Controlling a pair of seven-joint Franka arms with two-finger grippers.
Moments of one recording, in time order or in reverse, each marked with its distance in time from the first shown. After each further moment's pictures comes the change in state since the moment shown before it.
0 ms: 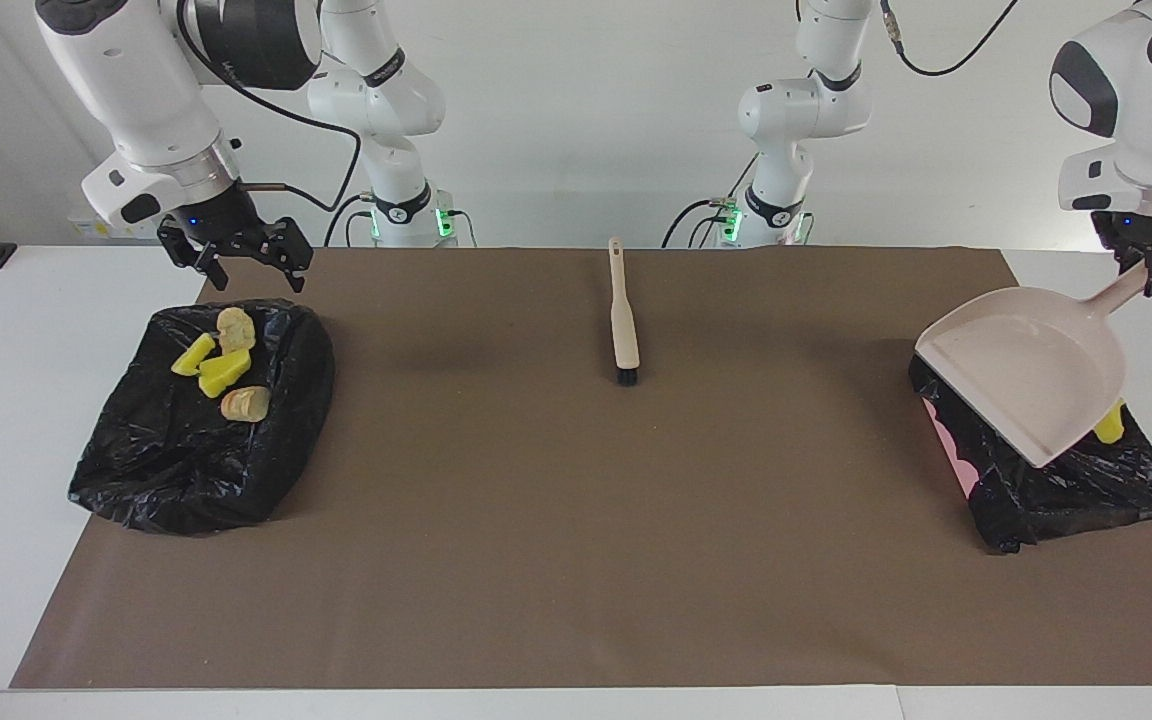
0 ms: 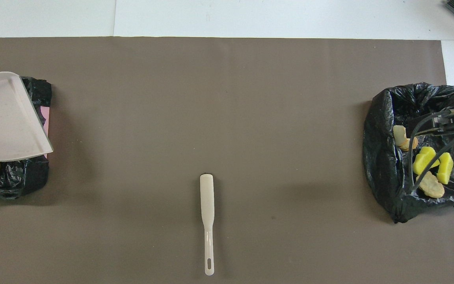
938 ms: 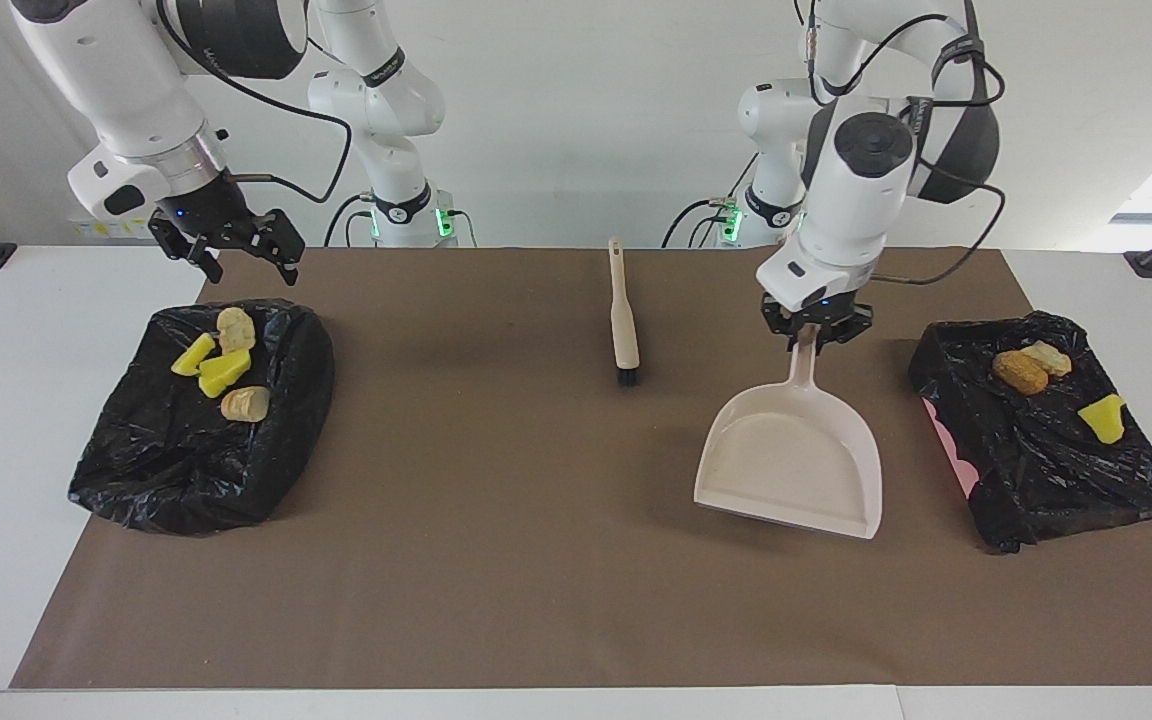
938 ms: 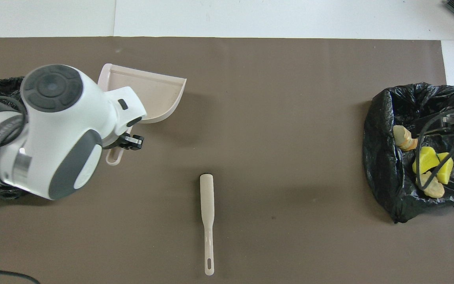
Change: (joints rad) left arm -0.039 0.150 -0.543 -0.065 -0.286 0.072 -1.454; right arm -0.025 0.000 0.006 0.010 0.021 -0.010 0.002
